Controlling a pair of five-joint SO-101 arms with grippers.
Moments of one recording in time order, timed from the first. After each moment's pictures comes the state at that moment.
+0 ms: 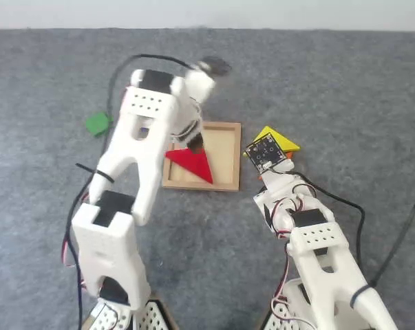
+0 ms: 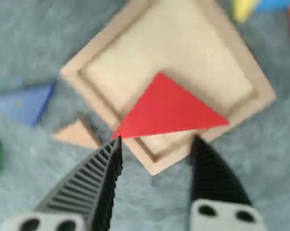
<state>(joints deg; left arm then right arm) 7.6 24.6 -20.9 92.2 -20.5 -15.2 -39.4 73.9 27.7 20.4</state>
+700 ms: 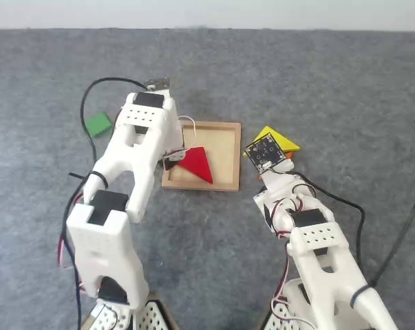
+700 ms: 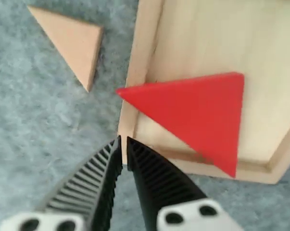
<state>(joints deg) 4.5 24.6 -2.5 84.2 25.2 -15.2 -39.4 73.9 27.7 20.4</state>
